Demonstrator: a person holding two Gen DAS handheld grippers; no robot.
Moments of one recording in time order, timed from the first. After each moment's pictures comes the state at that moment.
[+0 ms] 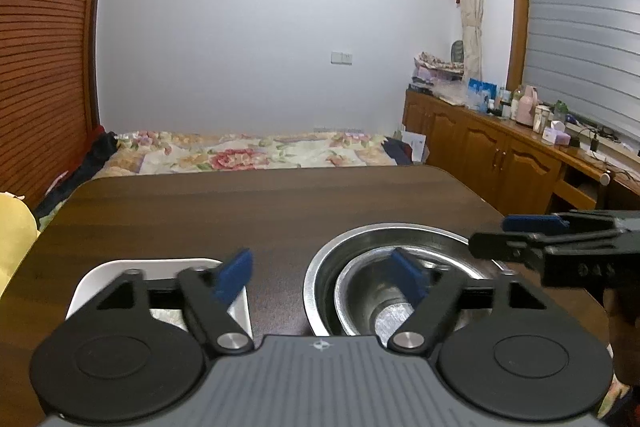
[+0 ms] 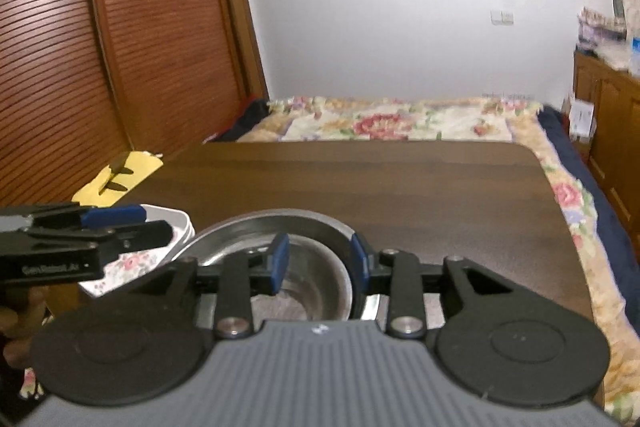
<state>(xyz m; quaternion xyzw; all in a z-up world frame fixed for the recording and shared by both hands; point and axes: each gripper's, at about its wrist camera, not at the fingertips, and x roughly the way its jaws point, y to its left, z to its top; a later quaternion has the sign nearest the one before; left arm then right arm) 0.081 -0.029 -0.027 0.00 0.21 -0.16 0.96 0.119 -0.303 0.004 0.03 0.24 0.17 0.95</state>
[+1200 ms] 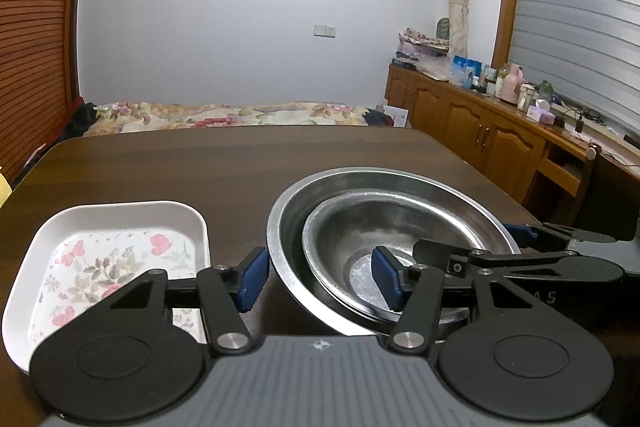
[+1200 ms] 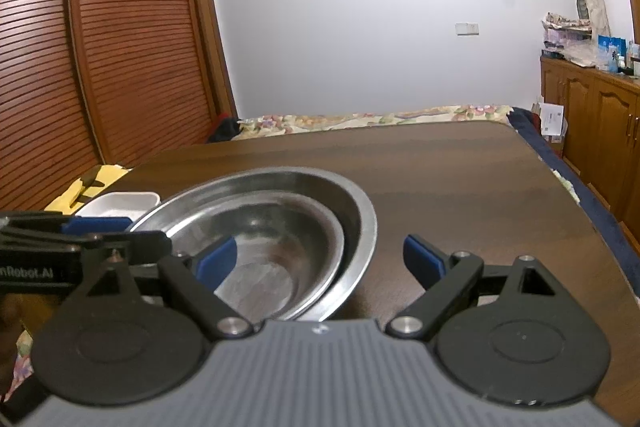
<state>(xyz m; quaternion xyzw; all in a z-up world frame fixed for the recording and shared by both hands) 0.082 -0.036 -0.059 -0.01 0.25 -0.19 0.95 0.114 -0.302 -0.046 0.06 0.21 0.12 0.97</state>
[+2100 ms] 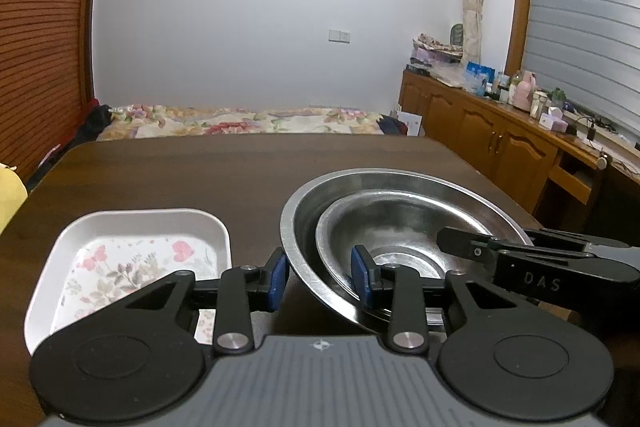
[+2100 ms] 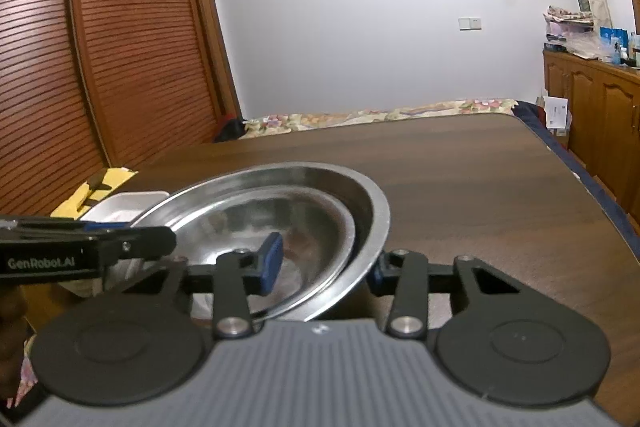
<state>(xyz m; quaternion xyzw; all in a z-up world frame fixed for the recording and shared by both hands) 0.078 -0.030 -0.046 -0.01 0.25 -0.17 0.95 0.111 -0.296 -0.043 0.07 0.21 0.13 0.97</state>
